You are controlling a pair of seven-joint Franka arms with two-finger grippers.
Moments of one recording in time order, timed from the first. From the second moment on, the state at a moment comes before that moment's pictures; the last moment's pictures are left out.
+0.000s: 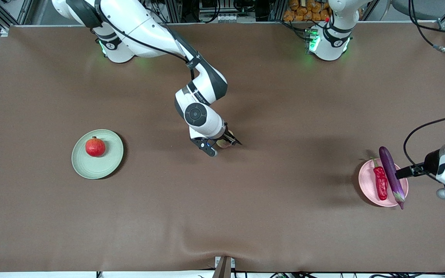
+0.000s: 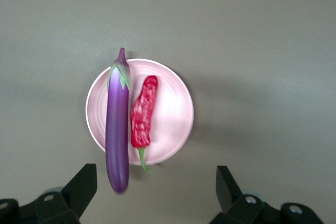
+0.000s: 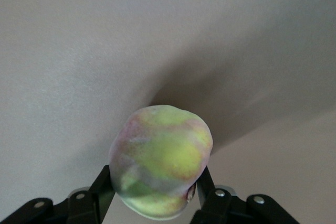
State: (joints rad) left arm 0.45 0.45 -0.46 -1.46 0.19 1.91 -0.22; right arm 0.69 0.77 0.07 -1.51 0.30 2.32 1.21
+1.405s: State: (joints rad) left arm 0.11 0.02 -0.17 -1.50 0.05 1.51 -0.13; right arm 0.11 0.72 -0.07 -1.32 0.10 1.73 0.10
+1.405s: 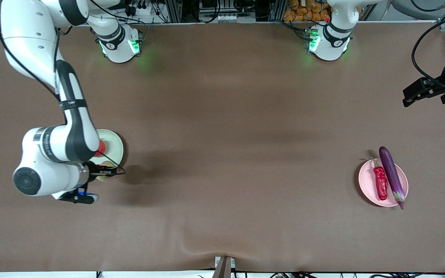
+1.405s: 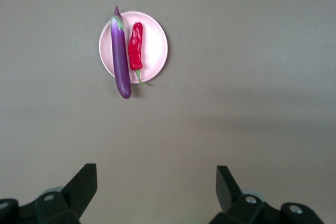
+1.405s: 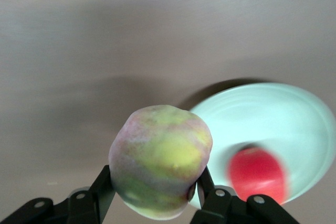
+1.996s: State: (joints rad) left arm 0.08 -0.14 -0.15 -1.69 0.01 1.56 -0.12; right arm 0.07 0.72 -0.06 -1.46 0.09 1.84 0.00
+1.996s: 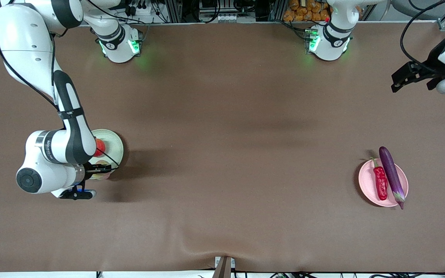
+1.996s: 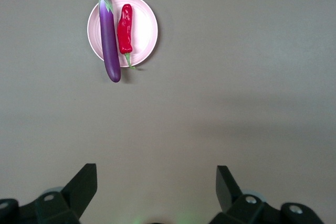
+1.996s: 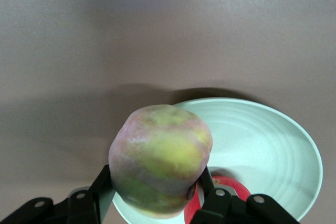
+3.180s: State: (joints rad) left arm 0.08 -0.16 -0.14 -1.63 0.01 1.44 -0.12; right arm 0.04 0.45 -0.07 -1.33 0.28 1.59 0.00
